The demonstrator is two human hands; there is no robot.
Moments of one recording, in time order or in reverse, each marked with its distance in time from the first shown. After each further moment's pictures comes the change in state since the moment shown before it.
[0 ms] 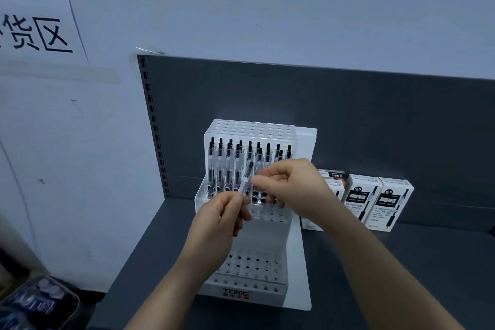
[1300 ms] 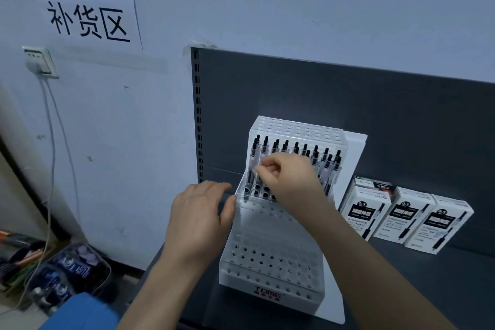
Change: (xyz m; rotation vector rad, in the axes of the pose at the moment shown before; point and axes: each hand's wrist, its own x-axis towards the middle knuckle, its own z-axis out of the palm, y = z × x) left_hand -0.006 -0.012 -0.072 0.992 0.317 0.157; right_hand 0.045 -0.012 0.072 -0.463 0.116 -0.269
